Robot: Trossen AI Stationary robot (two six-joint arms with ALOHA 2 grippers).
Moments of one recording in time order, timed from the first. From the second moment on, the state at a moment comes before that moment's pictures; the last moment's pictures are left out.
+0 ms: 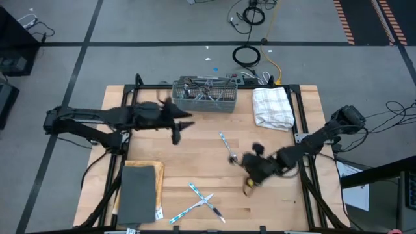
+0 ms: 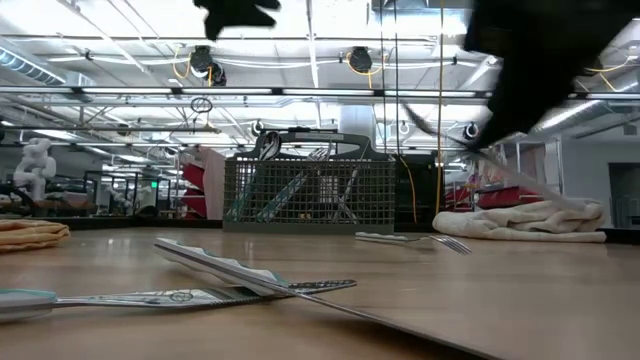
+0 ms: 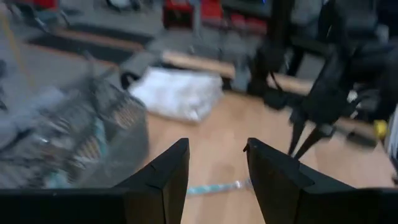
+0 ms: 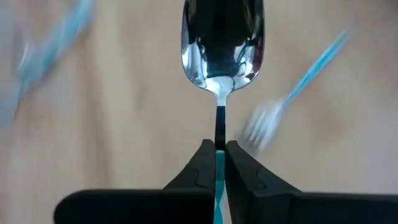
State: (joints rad) left arm 0.01 1.10 0.98 -0.22 -0.20 -0.16; right arm 0.48 1.44 0.80 -0.34 0.49 0.72
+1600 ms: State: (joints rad) left arm 0.01 0.65 0.98 -0.29 -0.36 -0.04; right arm -0.35 2.26 1.69 0.62 0.08 0.06
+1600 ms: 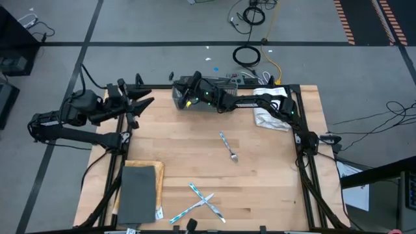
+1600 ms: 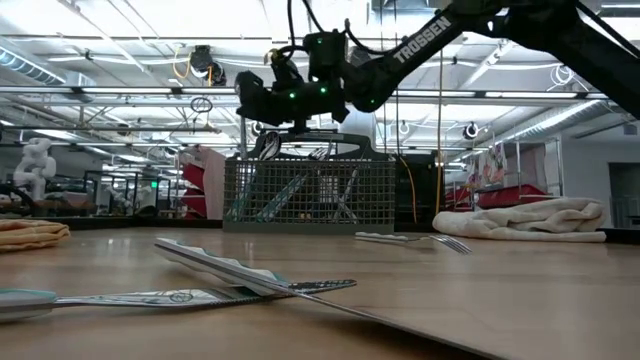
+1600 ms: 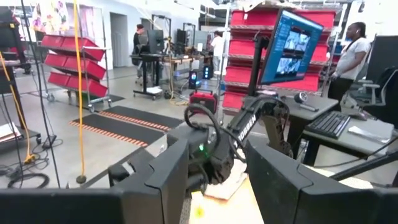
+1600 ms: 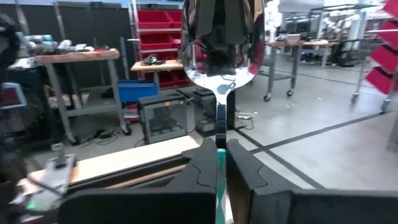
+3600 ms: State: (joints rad) left arm -0.06 0.83 0.98 -0.57 0.02 -0.35; right arm 0.38 1.82 1.69 -0.78 0.03 0.34
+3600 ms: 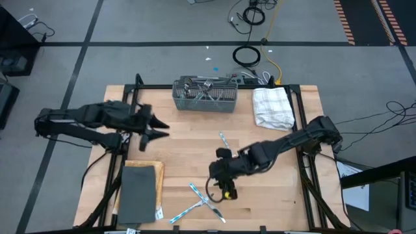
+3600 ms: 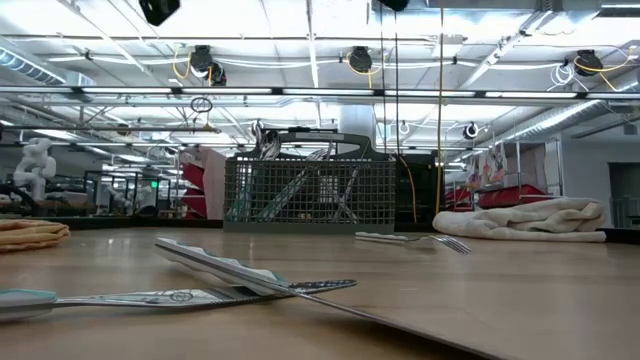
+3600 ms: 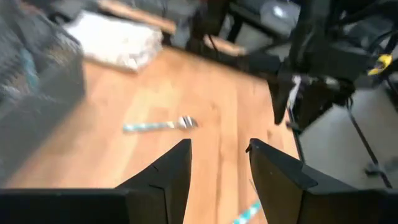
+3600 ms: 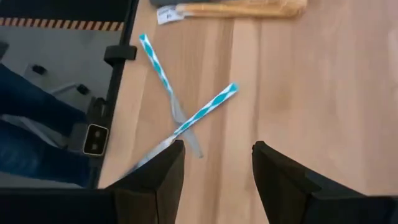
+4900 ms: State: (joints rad) left arm -0.41 1.85 1.27 -0.49 0.13 0.18; right arm 0.79 1.87 1.69 -1.06 0.19 0.98
